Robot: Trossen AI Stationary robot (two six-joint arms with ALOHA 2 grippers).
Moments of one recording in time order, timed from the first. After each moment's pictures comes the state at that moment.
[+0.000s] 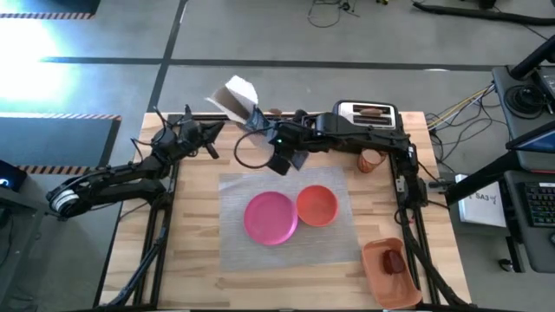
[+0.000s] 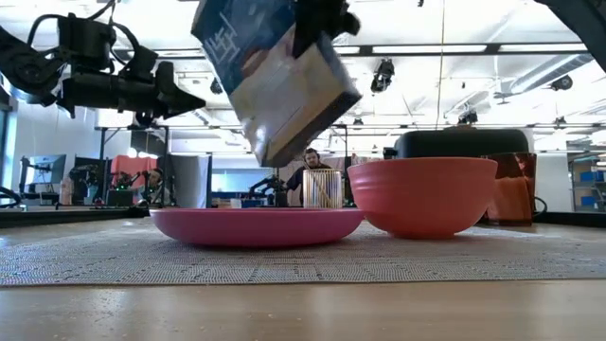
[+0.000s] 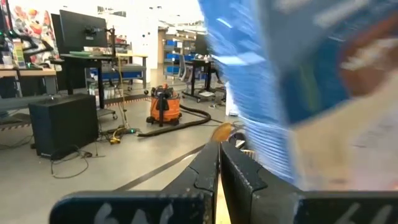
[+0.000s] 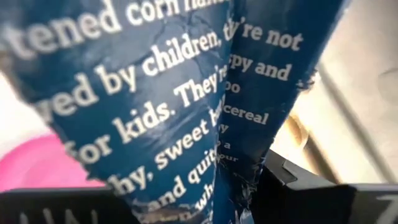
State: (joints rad) left arm 0.77 0.92 0.17 0.85 0.15 -0.07; right arm -0.09 2.02 2.32 -1.28 0.35 0.26
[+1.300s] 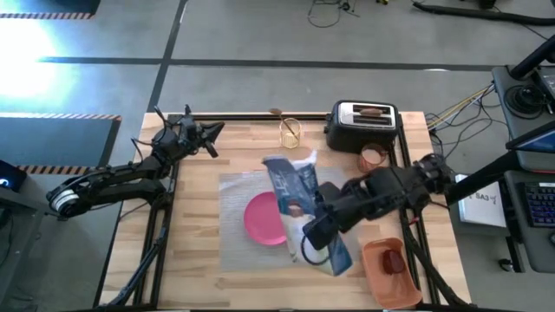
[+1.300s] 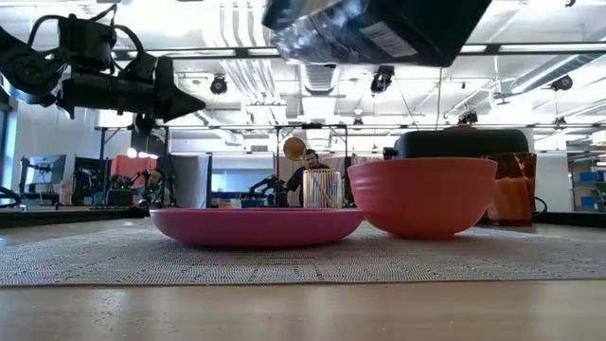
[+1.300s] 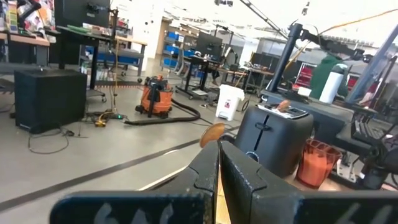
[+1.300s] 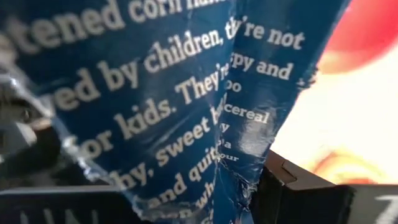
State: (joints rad) left arm 0.77 0.92 0.17 0.84 0.14 -0.24; right arm 0.41 1.87 2.35 -1.57 0.00 1.39
